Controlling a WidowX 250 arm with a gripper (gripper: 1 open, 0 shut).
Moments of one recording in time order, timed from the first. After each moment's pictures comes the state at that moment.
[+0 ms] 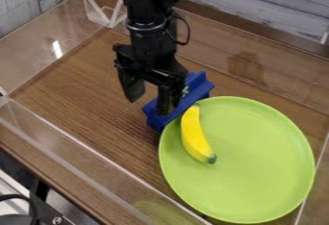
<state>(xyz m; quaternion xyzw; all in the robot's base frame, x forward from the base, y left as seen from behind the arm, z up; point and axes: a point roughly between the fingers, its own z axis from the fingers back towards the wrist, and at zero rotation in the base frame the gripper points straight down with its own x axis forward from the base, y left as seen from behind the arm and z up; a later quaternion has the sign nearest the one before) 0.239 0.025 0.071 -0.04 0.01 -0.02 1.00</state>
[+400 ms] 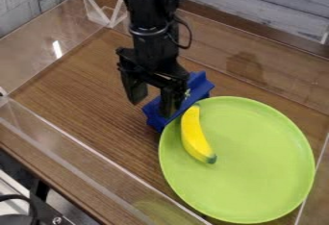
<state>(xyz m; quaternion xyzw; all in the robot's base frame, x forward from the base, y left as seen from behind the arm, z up) 0.243 0.024 0.063 -0.04 0.01 -0.02 1.00</state>
